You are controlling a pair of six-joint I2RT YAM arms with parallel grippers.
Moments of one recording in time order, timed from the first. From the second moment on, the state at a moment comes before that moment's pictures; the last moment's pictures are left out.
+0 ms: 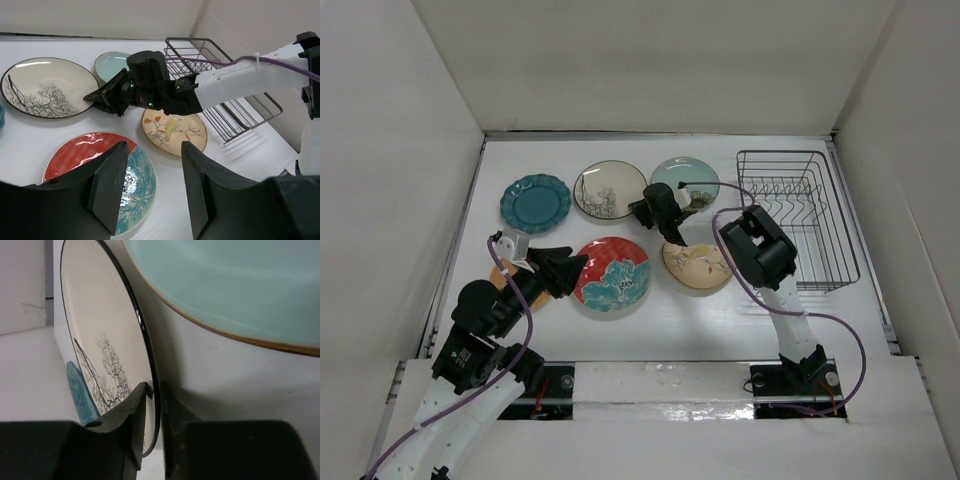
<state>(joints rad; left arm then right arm) -0.53 0.29 0.61 -0.30 0.09 -0.38 0.67 2.28 1.46 0.27 0.28 1.43</state>
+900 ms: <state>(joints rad) -0.53 0.29 0.61 -0.31 0.08 -0.38 0.65 2.08 1.29 0.47 0.32 1.32</state>
